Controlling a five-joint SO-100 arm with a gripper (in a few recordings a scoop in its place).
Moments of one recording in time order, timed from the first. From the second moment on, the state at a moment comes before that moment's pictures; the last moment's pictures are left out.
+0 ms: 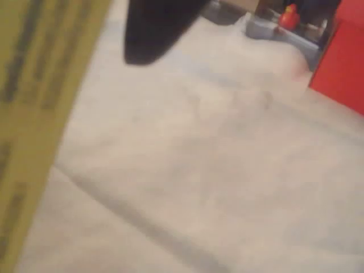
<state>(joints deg) -28.9 92.3 107.0 46.4 -109.1</state>
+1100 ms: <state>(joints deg) -25.5 97.2 93.0 46.5 -79.4</state>
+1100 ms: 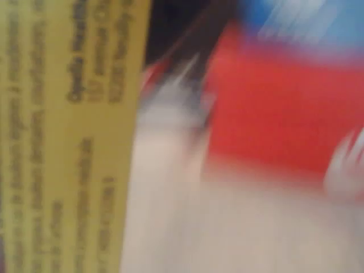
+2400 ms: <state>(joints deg) 5.2 86.2 89.6 46.5 -76.6</state>
